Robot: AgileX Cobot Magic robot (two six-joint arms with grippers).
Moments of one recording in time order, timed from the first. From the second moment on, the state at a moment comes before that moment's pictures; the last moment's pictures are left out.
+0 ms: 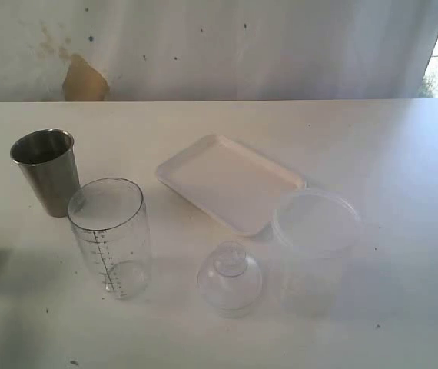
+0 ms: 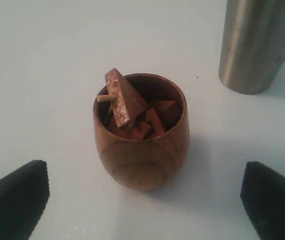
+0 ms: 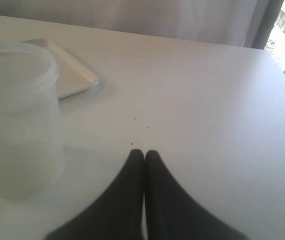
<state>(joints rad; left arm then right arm) 0.04 1.21 -0.01 -0.09 -0.61 0.06 -0.01 0.00 0.00 0.01 0.35 -0.07</state>
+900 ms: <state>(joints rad) 0.04 1.81 -0.13 -0.16 -1.00 0.08 -0.01 0.00 0.00 0.01 0.35 -0.07</state>
